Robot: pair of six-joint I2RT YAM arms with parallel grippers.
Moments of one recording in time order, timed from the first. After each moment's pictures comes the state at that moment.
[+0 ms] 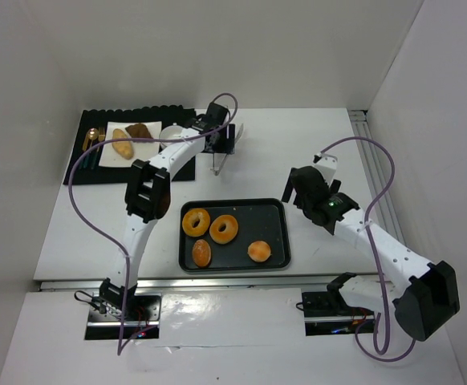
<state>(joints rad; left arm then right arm) -0.43 2.43 2.21 -0.67 -0.10 -0.36 0.53 1.10 0.83 -0.54 0.56 0.66</state>
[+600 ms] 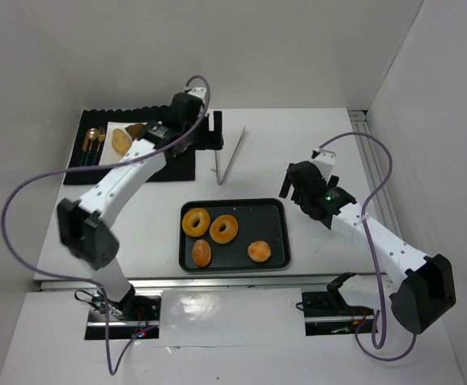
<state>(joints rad) -0.48 1.80 1.80 -0.66 -0.10 -0.35 0.53 1.15 0.88 -0.55 0.57 0.67</state>
